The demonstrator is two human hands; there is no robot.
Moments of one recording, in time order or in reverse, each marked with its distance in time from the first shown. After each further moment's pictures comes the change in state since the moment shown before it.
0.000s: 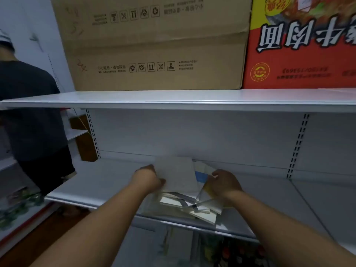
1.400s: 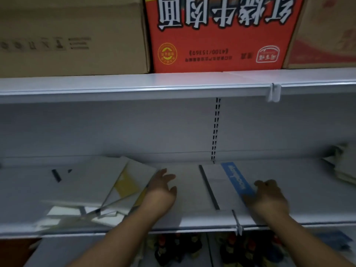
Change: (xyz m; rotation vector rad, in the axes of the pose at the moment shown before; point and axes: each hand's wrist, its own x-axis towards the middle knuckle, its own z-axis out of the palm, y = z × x) left_hand -0.054 0.227 0.134 -0.395 -0.001 0.386; right_hand -0.080 0.259 -0.171 -0.307 0.277 0.433
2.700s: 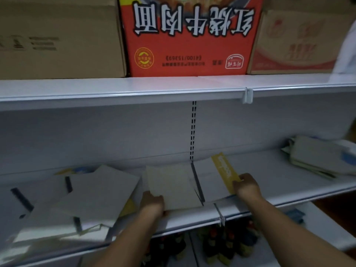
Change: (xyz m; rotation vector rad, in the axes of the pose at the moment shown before) left_hand 0.008 -0.011 0.040 -0.658 -0.102 -0.488; right_hand 0.007 -0.001 -0.001 0.467 0.071 0.223
